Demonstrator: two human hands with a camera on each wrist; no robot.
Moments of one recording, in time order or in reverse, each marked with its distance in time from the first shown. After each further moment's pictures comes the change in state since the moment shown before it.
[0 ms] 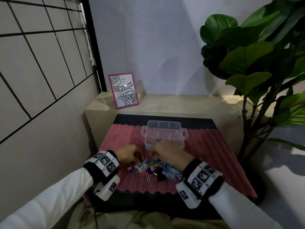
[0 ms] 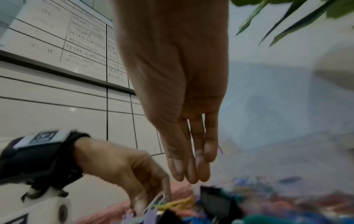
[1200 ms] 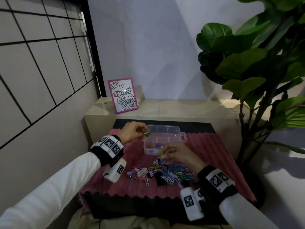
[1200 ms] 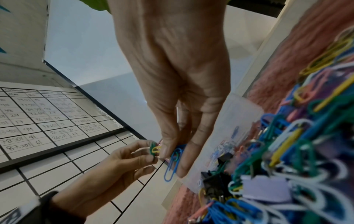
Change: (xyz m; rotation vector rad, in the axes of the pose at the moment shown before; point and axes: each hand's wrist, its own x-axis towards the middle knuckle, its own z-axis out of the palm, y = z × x) left_hand 0.012 0.033 -0.056 -0.202 0.471 0.151; right_hand -0.023 0.038 0.005 1.097 0.163 0.320
